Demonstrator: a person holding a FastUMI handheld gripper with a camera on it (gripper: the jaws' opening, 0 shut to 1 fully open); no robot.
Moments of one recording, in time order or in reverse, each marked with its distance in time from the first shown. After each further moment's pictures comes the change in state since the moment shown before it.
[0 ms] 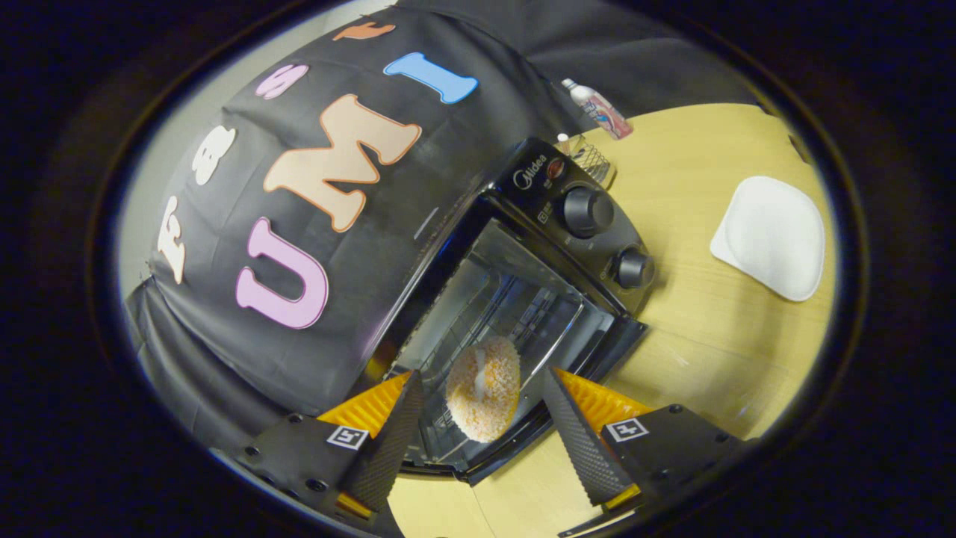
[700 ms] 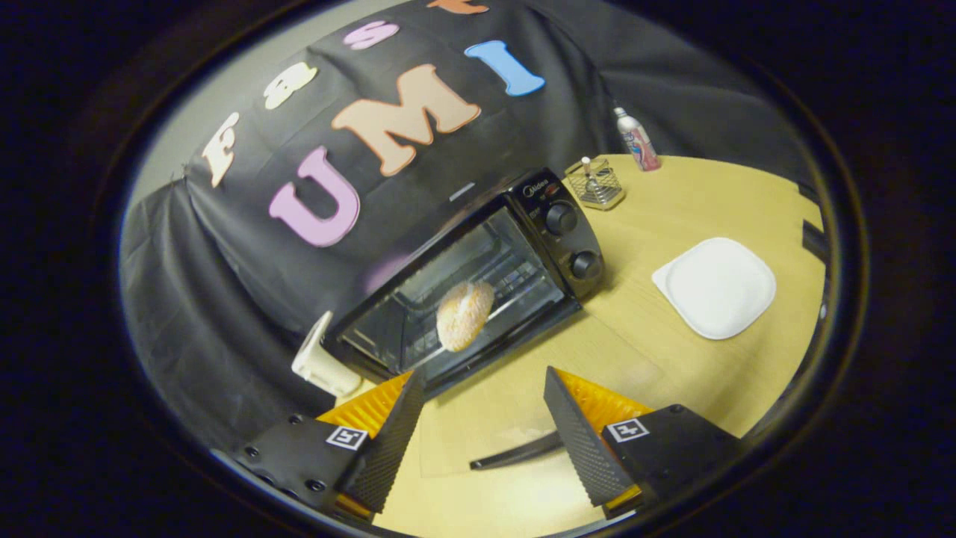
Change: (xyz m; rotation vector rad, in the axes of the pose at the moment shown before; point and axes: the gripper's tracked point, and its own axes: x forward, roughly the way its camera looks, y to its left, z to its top) arm -0.119 -0.046 -0.026 -0.386 0.142 0.004
